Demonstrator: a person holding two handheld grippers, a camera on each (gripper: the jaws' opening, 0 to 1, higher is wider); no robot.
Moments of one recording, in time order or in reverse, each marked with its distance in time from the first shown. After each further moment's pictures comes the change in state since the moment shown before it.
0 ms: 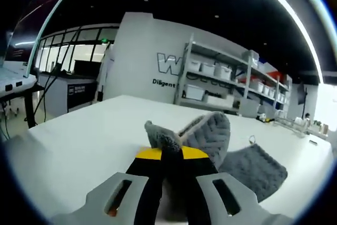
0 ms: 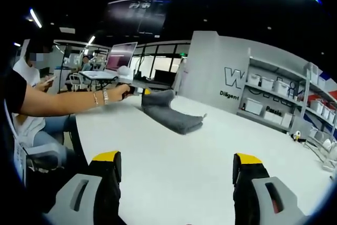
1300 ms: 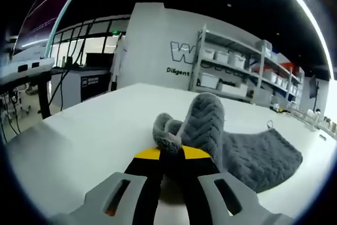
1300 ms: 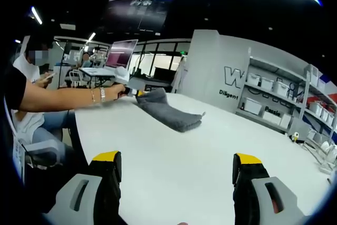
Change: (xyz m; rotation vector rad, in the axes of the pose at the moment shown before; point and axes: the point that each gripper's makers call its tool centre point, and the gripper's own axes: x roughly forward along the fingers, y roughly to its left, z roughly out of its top) left arm -0.013 0.040 -0.031 0.040 0.106 0.114; right arm -0.003 -0.001 -0.003 -0.021 0.018 -0.009
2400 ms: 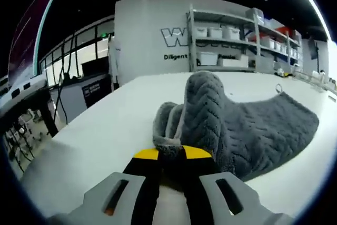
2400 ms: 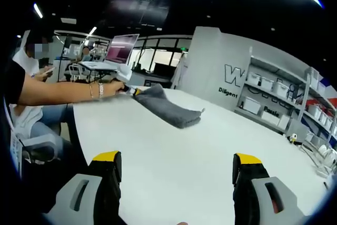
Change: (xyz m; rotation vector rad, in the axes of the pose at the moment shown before) left arm 0.008 0.013 -0.017 0.239 0.108 0.056; right arm 0.003 0.001 -0.006 -0.030 0.034 -0.009
